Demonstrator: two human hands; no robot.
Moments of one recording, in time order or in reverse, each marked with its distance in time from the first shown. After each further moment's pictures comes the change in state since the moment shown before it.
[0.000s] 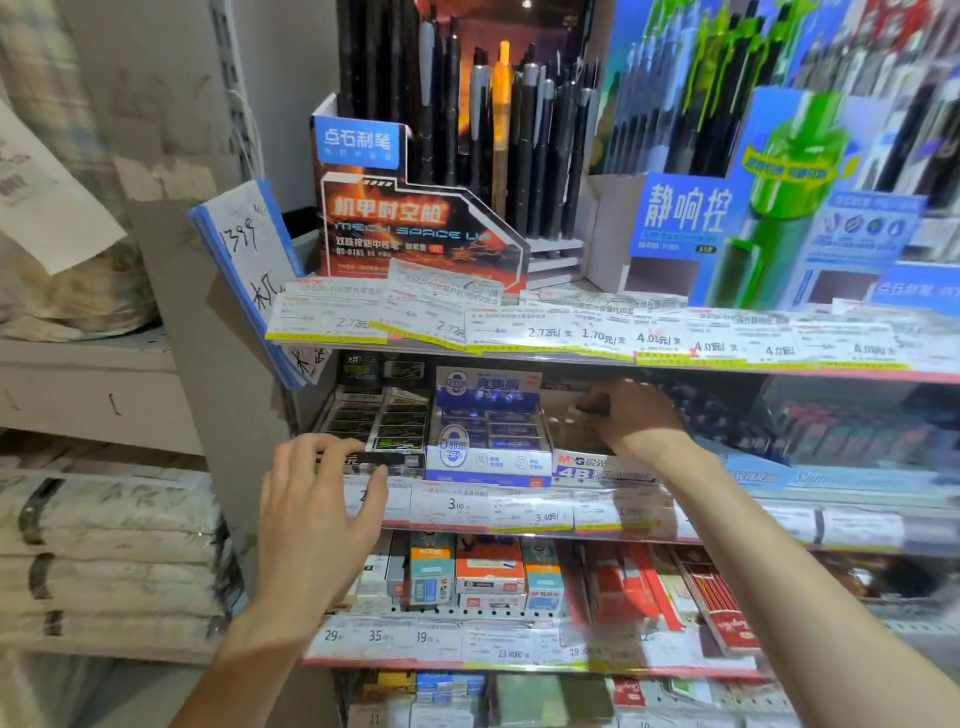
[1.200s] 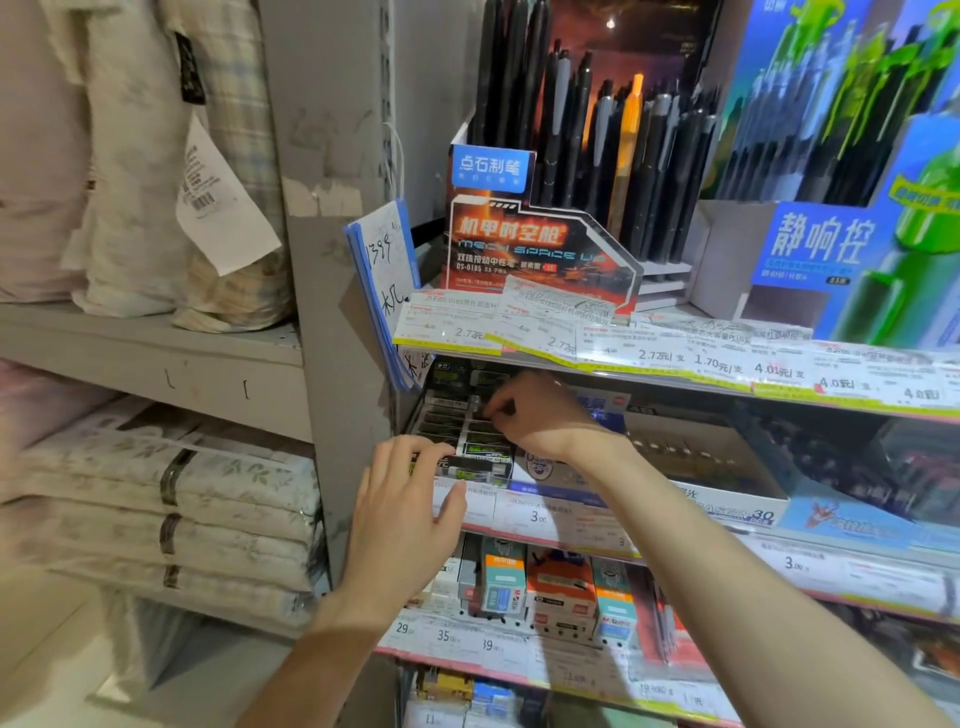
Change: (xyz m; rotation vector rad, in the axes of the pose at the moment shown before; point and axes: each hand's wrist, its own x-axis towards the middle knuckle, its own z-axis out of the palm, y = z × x) left_hand -0.004 -0.014 -0.005 -0.011 -0.110 0.034; right_hand 0.012 -0.164 0.025 0.133 -0.161 -0.461
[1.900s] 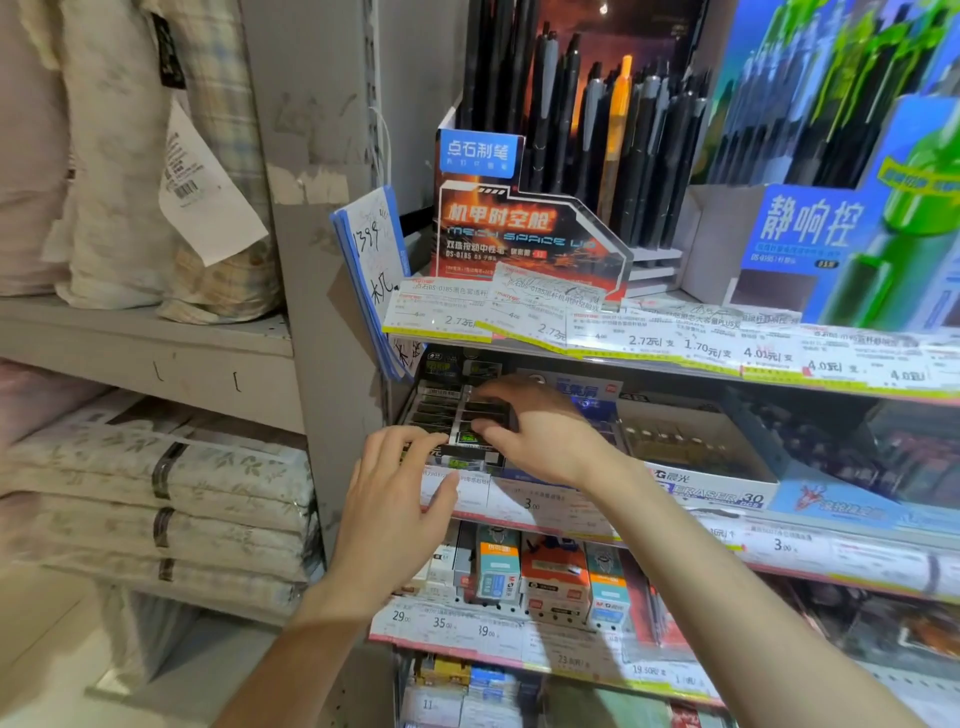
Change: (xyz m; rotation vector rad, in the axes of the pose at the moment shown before) left_hand 0.000 0.000 -0.011 -0.104 -0.066 0.012; right_hand -0.036 0.000 0.007 0.030 0.072 -0.095
